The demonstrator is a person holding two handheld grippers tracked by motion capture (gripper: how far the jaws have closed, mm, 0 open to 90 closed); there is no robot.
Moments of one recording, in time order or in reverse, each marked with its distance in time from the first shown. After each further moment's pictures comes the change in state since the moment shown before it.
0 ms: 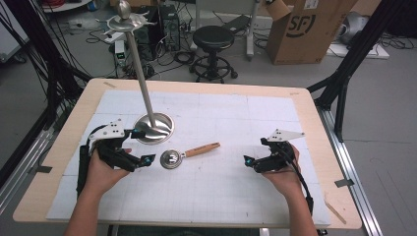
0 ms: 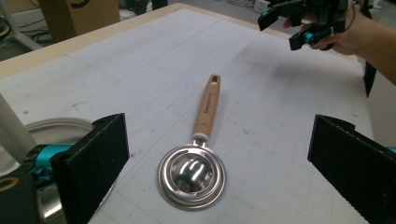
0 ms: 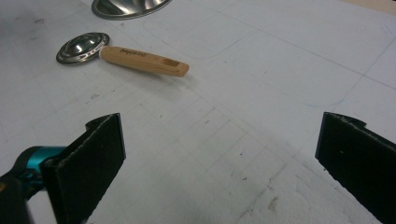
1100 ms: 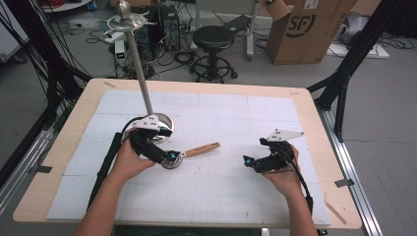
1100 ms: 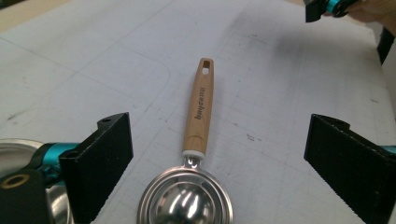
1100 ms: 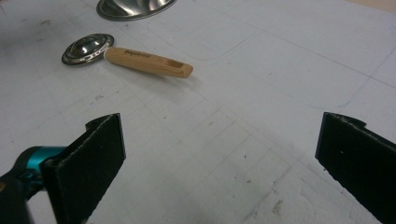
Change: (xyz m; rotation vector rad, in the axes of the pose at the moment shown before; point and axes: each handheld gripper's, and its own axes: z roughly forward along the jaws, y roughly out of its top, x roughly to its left) left arm 0.007 0.022 0.082 0.205 -0.073 0.043; right arm 0.000 0.000 0.001 0.002 0.019 0.006
